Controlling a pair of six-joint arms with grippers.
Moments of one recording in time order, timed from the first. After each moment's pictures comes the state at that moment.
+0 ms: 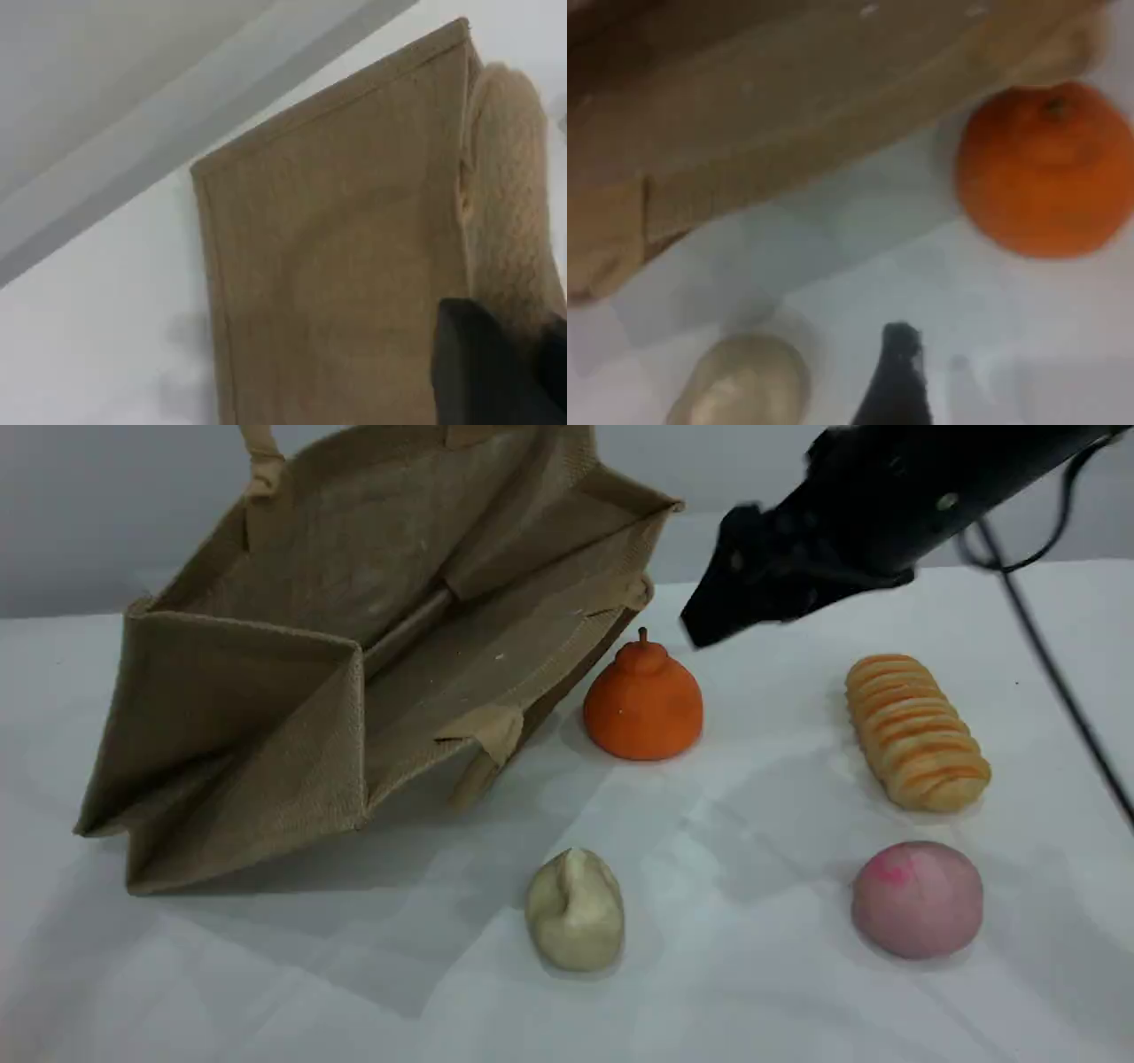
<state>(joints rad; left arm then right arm) -0.15 1.95 -2.14 -0.36 1.22 0.54 0.26 1.89 -1.07 1.11 0.41 -1.20</state>
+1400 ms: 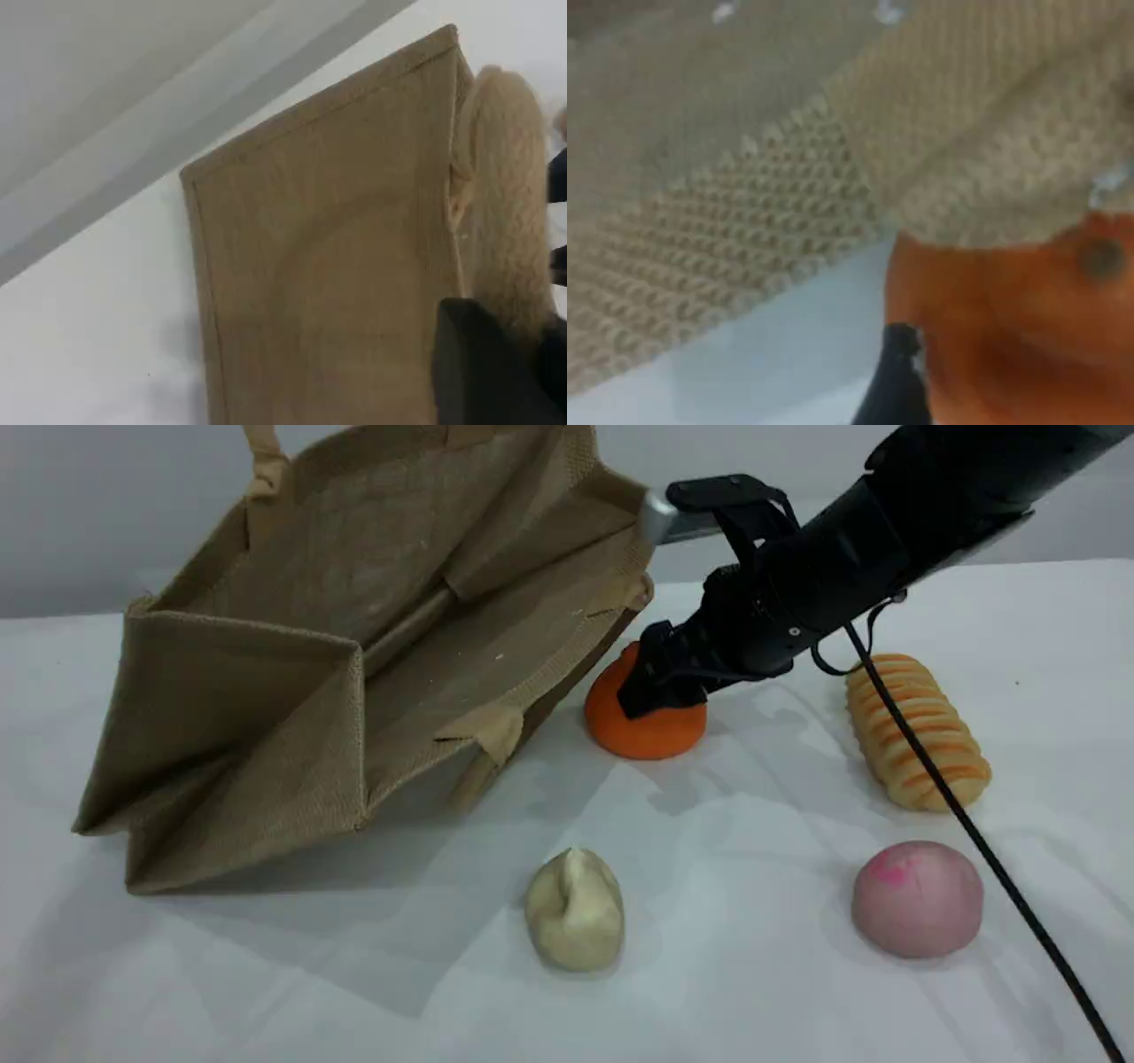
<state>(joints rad) -0.15 1.95 -2.14 -0.38 1.22 0.54 0.26 2.33 -1.41 1.38 0.39 -1.49</state>
